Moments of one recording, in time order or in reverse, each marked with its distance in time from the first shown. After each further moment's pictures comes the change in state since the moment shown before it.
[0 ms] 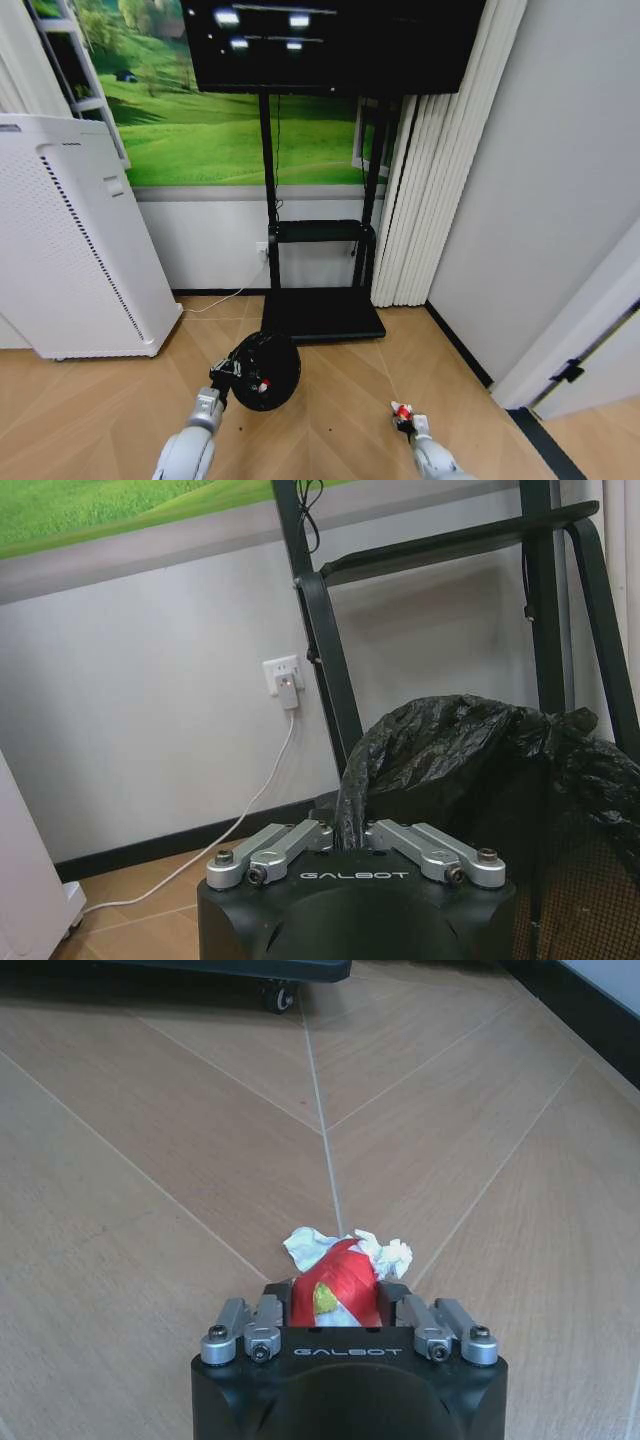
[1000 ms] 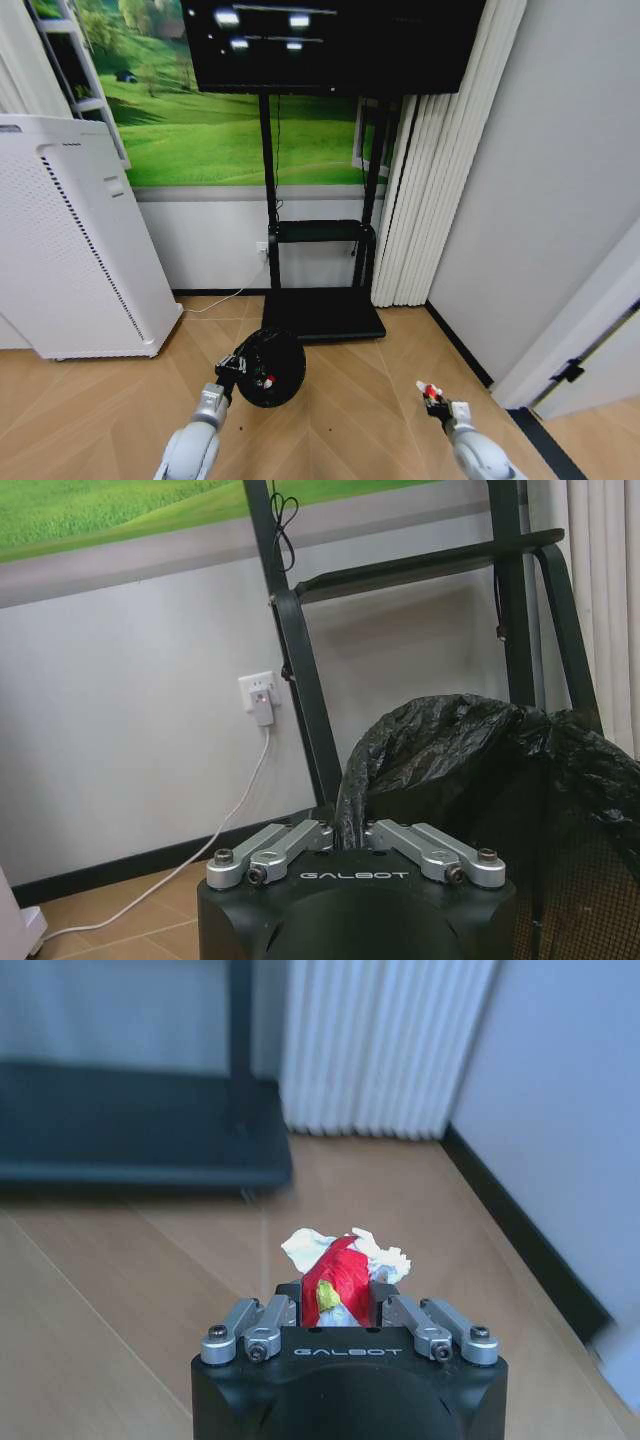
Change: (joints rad) left arm -0.031 0.005 0.045 -0.002 -0.013 0.005 0.001; right arm -0.362 -0.300 0.246 0.744 0.175 -0.148 0.111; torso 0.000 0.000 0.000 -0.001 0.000
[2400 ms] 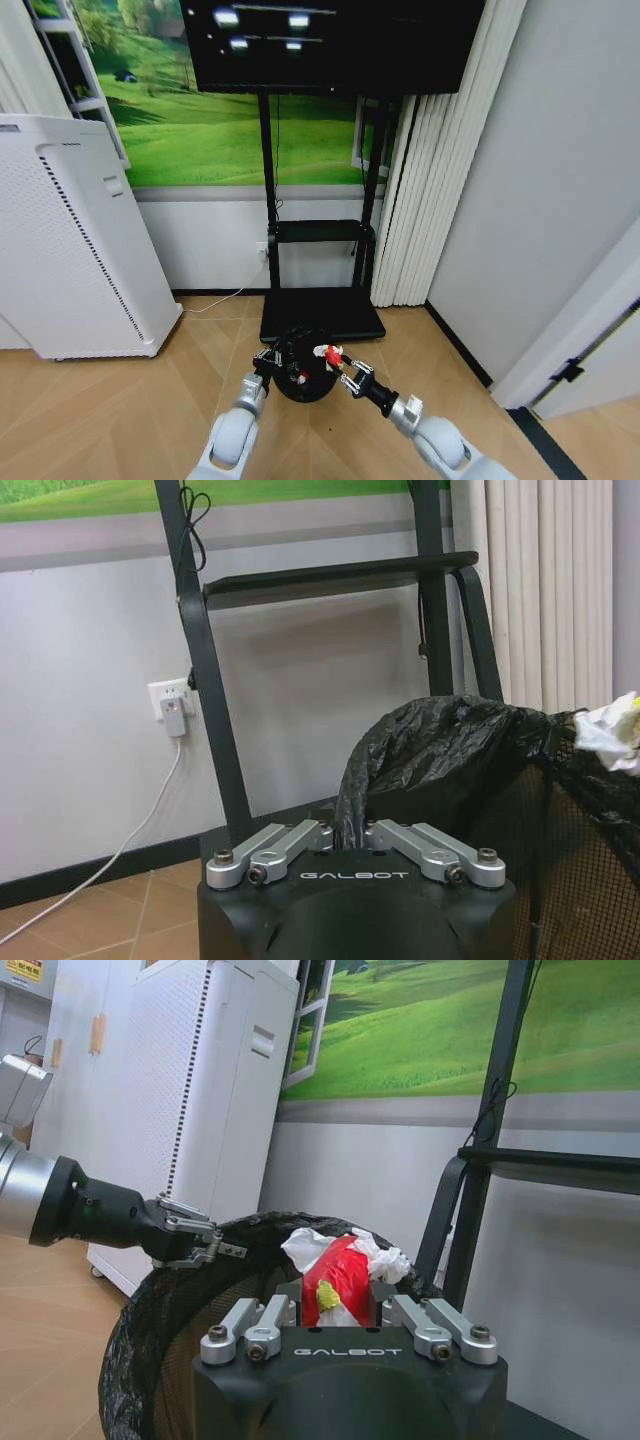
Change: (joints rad) left arm -0.122 -0.098 0.160 0.109 0.049 0.006 0.003; right arm 0.240 0.071 -0.340 0.010 -0.309 0.598 -0.595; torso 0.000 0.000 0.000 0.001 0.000
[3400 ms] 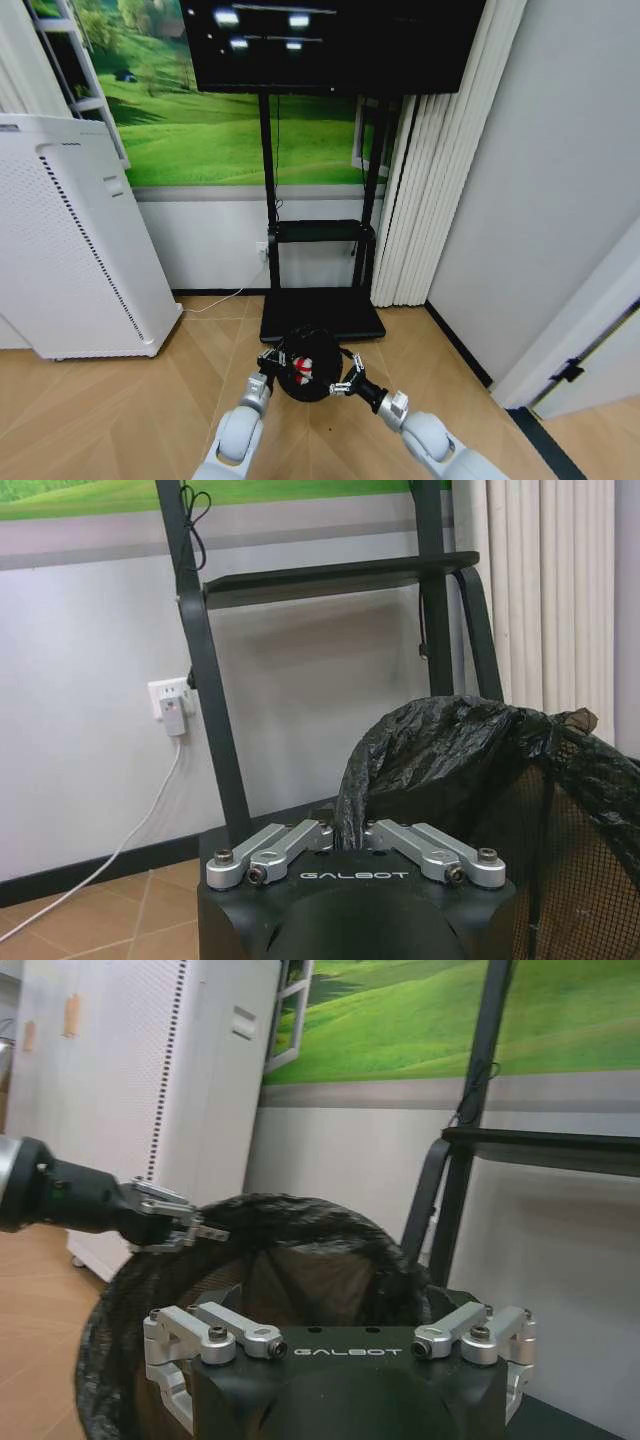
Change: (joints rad) left arm -0.001 -0.012 -0.006 0.007 0.007 -0.007 0.003; right arm 0.011 0.008 -0.001 -0.024 0.004 -0.026 0.035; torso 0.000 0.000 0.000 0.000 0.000
